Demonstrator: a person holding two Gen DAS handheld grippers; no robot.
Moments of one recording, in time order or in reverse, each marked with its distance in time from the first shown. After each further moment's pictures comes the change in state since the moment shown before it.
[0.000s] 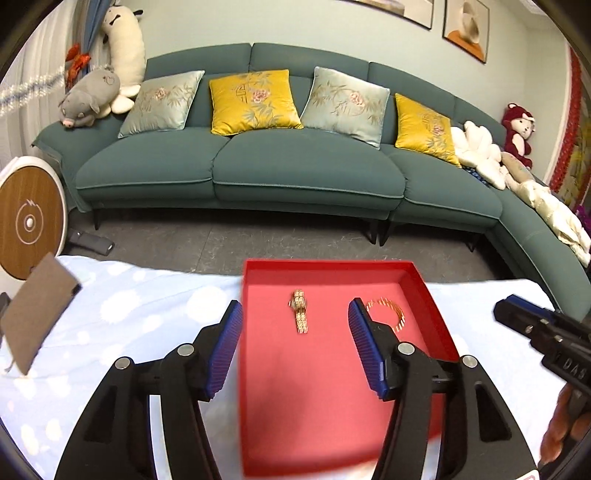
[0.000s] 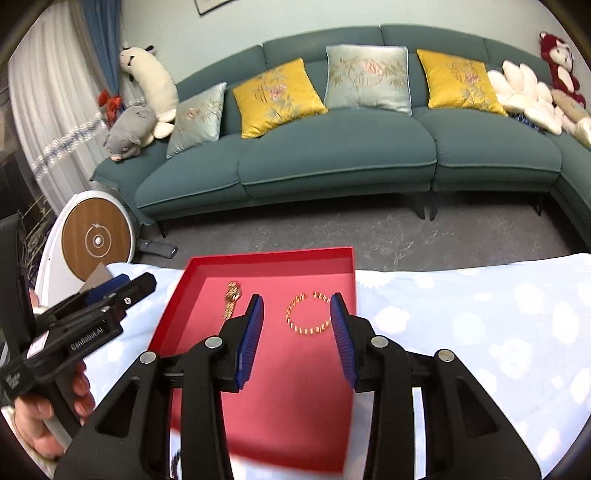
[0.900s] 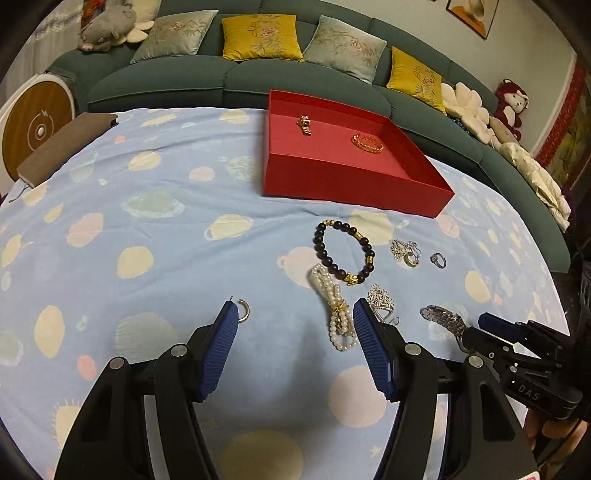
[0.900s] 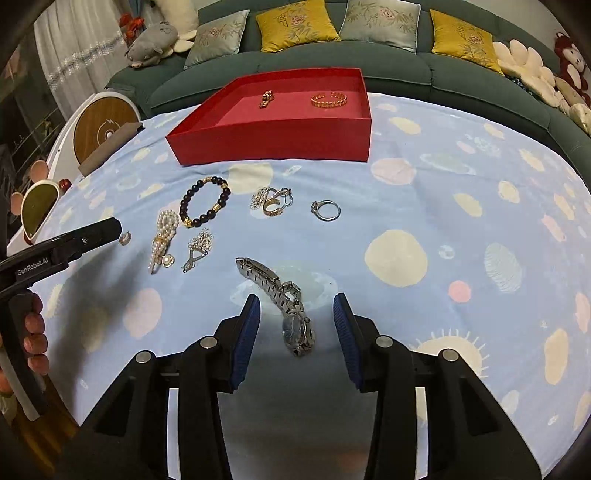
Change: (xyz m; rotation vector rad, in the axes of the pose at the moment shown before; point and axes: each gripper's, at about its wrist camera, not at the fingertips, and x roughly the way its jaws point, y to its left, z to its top) left arm -0.086 0.015 -0.200 -0.069 0.205 -0.073; right arm -0.079 0.037 -0.222 -0.097 0.251 -0.050
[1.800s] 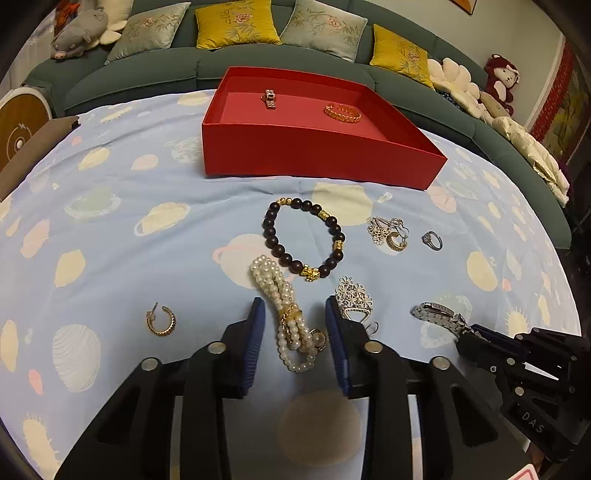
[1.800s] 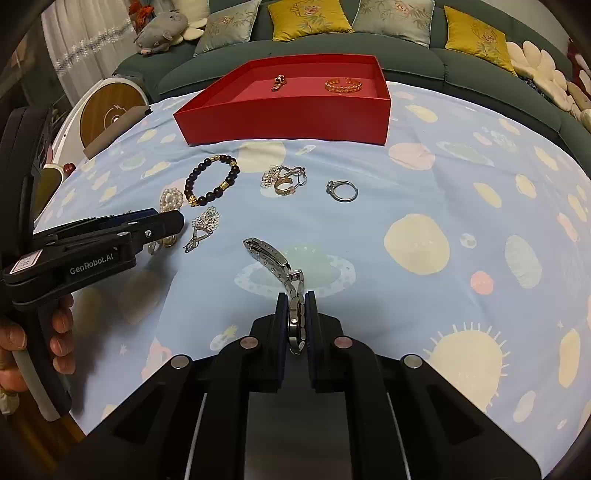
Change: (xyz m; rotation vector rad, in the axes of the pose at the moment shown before) left arm 0.044 -0.033 0.000 0.055 0.052 -0.012; right arm 0.010 0.003 -0.009 -0.029 0.033 0.027
